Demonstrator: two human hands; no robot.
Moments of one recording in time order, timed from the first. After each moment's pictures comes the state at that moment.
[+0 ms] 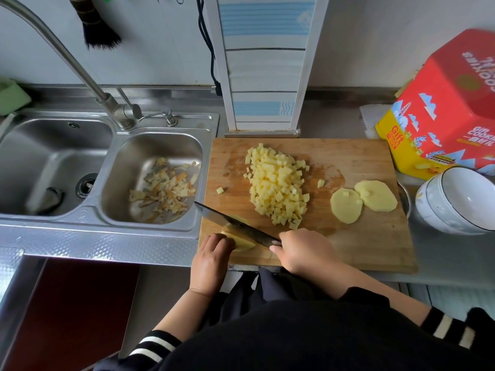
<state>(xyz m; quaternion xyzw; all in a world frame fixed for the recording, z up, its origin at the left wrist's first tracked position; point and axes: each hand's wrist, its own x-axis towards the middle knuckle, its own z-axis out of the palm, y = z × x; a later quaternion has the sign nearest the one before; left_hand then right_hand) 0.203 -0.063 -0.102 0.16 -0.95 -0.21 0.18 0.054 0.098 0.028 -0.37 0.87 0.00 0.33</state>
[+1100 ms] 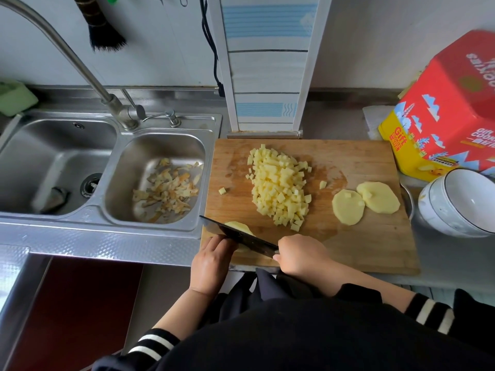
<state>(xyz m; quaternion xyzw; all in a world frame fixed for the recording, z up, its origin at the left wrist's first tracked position) 0.201 -0.065 -0.097 0.16 -0.95 -0.22 0.16 0.055 0.093 0.011 -0.36 0.85 0.04 0.39</state>
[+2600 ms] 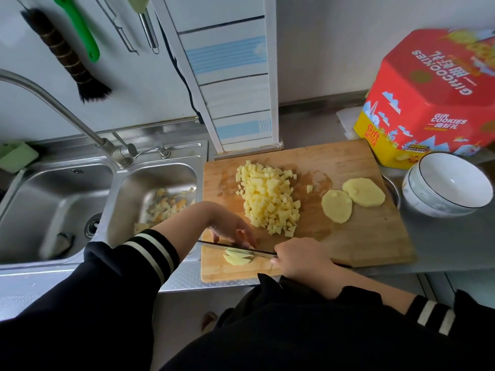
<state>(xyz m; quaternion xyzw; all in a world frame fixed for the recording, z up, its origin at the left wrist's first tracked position) 0.046 -0.097 0.038 -0.03 -0.79 -0.16 -0.59 0.053 0.109 0.006 -0.41 0.86 0.00 0.29</state>
